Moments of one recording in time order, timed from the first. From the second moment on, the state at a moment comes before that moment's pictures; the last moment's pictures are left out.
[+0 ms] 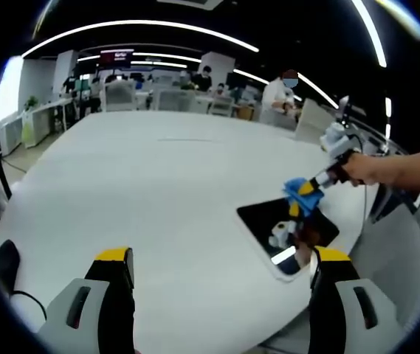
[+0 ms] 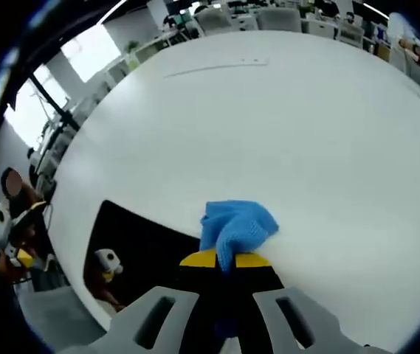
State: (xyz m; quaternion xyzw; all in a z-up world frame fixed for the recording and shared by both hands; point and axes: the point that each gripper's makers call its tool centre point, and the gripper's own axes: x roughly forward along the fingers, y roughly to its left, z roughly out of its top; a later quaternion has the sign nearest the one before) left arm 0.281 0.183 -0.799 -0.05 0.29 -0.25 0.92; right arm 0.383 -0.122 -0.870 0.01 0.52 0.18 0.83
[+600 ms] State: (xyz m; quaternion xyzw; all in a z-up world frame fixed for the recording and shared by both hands) left arm 0.278 0.189 -0.799 -0.05 0.29 -0.24 0.92; right arm 0.367 -0.141 -0.857 0.02 0.50 0.19 0.84
